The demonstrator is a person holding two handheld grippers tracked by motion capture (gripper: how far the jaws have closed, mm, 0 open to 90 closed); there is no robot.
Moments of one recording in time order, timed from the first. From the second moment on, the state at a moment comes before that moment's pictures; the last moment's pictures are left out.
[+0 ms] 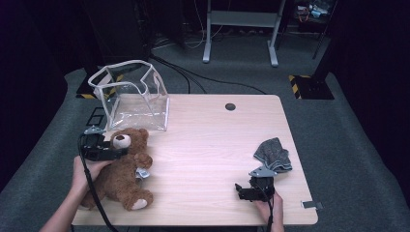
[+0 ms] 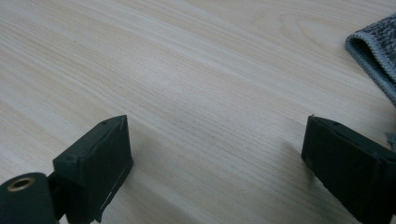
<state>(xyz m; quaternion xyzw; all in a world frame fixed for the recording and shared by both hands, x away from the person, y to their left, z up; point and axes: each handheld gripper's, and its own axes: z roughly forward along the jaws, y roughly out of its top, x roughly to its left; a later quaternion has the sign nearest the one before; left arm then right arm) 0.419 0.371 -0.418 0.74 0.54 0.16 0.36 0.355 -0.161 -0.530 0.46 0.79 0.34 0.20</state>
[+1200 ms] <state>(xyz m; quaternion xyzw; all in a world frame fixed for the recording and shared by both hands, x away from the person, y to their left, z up) 0.516 0.324 -0.348 0.75 0.49 0.22 0.39 0.355 -0.160 -0.530 0.46 0.79 0.34 0.20</state>
